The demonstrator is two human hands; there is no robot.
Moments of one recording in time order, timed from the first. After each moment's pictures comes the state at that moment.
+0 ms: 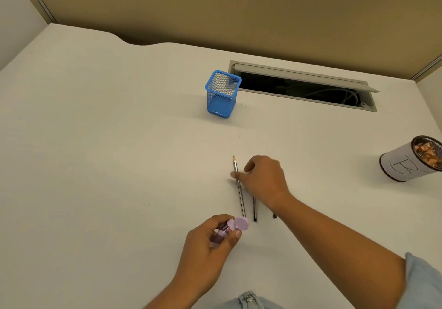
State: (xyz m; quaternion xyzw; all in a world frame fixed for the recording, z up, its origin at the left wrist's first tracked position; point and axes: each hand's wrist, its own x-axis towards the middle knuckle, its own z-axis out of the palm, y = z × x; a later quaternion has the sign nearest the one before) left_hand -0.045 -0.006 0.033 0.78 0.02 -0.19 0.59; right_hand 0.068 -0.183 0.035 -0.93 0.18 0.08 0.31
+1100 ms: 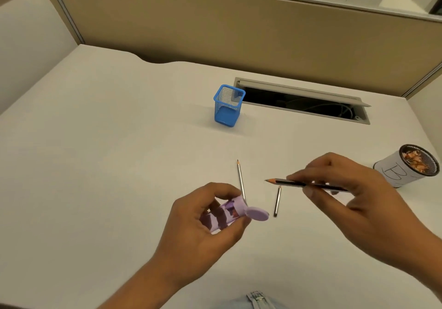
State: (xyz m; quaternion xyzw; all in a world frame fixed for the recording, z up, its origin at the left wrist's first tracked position) left_hand -0.044 0.019 0.155 0.79 -0.15 0.01 0.59; right_hand -0.055 -0.225 0.223 -0.93 -0.11 -0.04 0.36
